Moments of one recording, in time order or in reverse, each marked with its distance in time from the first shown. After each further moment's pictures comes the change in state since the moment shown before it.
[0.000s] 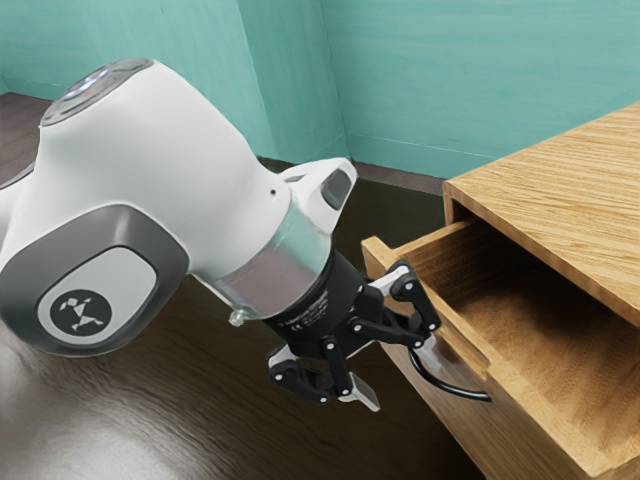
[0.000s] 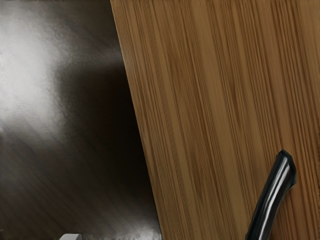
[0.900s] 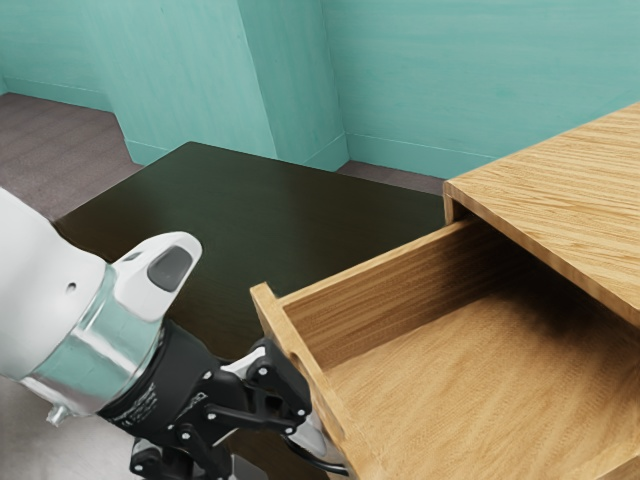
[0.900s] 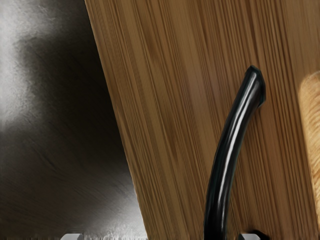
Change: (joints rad) arm -0.050 -0.415 -0.025 -0.335 0.021 0.000 -0.052
